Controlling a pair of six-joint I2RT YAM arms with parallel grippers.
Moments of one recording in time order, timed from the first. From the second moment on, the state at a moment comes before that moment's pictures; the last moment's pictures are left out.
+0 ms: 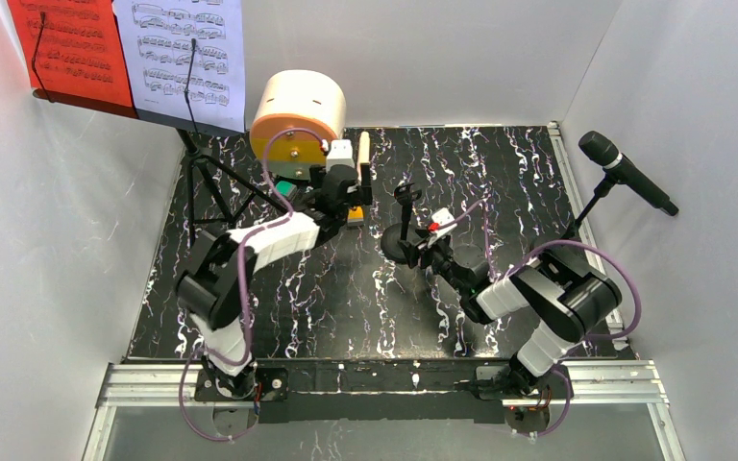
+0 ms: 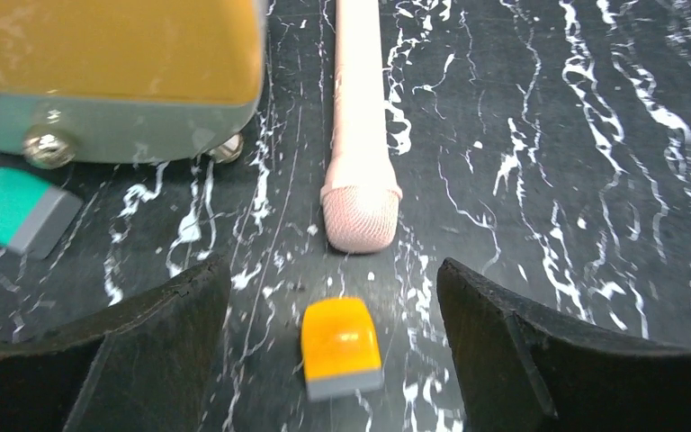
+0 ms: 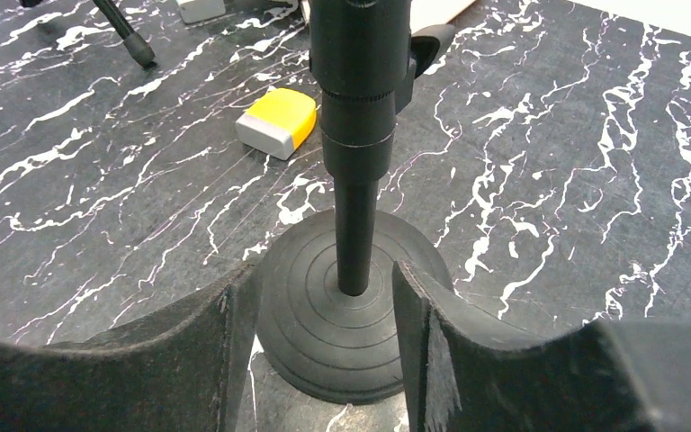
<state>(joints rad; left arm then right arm) -0.62 1.83 1.16 0.22 -0.50 -0.30 0.68 1.61 0.30 1.26 0.01 0.02</state>
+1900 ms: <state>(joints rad) -0.42 0.59 0.75 -0.28 -0.43 -0.08 0.29 2.37 1.40 0.91 -0.13 -0.07</state>
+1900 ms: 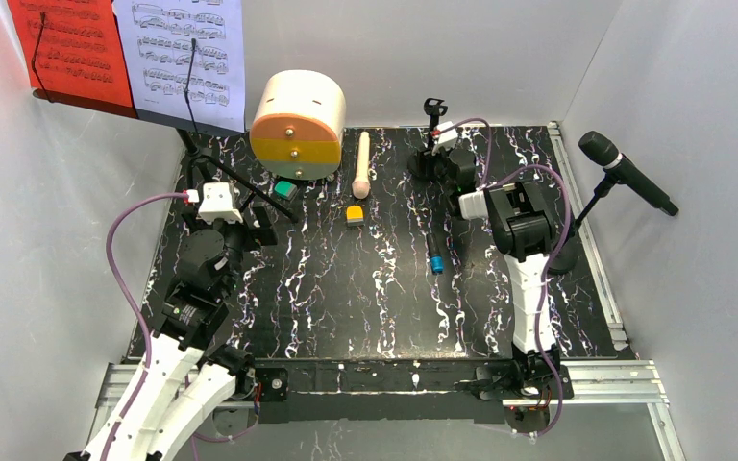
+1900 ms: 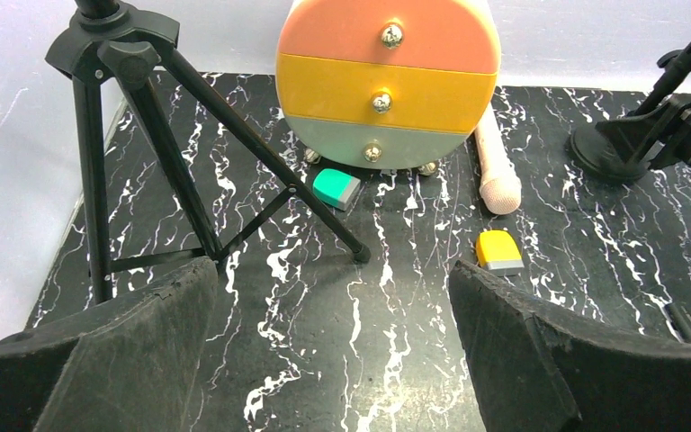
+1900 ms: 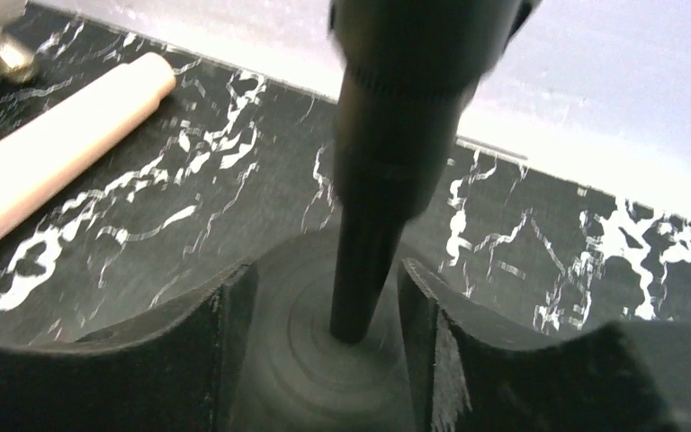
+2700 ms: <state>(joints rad) -0.39 0.51 0.75 -0.30 -0.33 -0.13 0.37 1.34 0.56 0.66 0.16 -0.01</state>
